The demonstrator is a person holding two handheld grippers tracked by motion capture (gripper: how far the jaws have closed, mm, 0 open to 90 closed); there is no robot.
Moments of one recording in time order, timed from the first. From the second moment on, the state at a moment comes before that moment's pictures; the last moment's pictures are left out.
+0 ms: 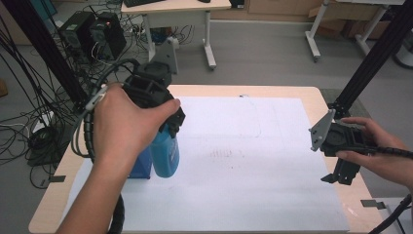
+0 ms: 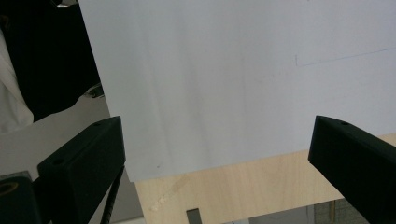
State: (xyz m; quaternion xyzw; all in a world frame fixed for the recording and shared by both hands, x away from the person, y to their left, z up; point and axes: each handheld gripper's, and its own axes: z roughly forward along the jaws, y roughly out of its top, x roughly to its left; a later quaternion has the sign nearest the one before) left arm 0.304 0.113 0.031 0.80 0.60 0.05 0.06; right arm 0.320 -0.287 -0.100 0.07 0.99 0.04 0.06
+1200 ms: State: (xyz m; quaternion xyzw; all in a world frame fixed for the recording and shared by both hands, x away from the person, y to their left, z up) left arm 0.367 0.204 0.072 0.72 0.68 0.09 0.09; right arm 0.356 -0.275 -0.096 0.08 0.99 0.03 0.05
